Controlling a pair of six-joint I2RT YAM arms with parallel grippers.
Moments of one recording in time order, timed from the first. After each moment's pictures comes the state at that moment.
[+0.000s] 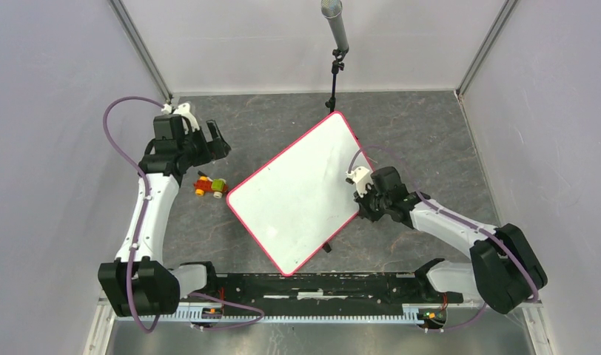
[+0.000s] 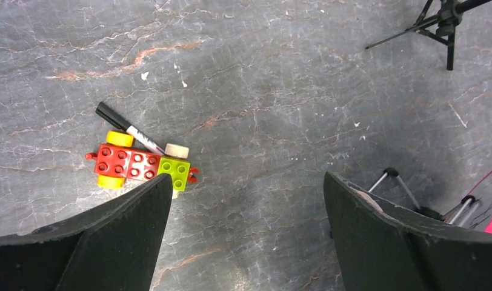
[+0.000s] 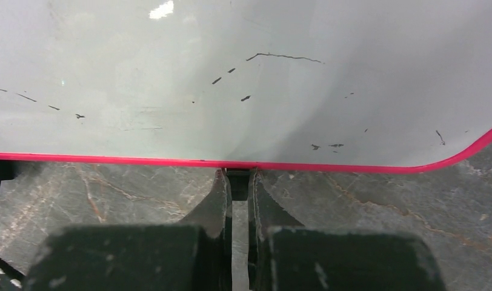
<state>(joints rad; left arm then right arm) 0.05 1.19 1.10 -0.59 0.19 -0.25 0.51 1.26 0.57 -0.23 -0.18 -0.22</state>
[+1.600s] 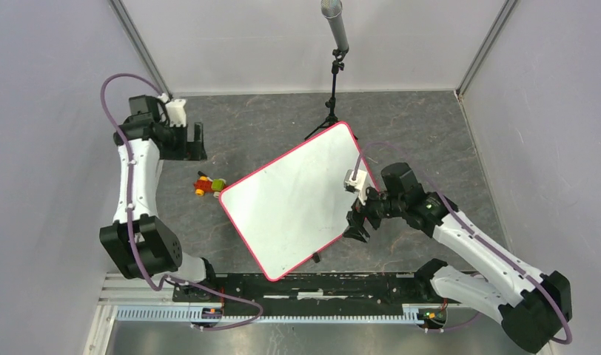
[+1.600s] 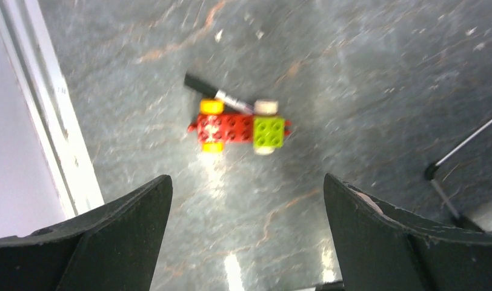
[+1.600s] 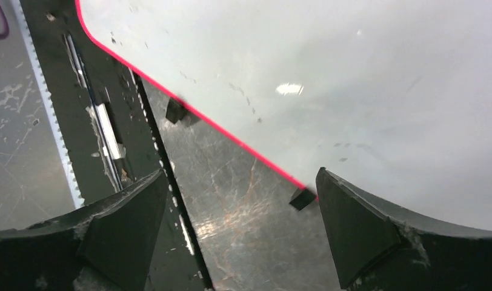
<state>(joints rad) 0.20 1.44 1.44 -0.97 0.25 0.22 0.61 0.97 0.69 -0.53 -0.57 -0.25</state>
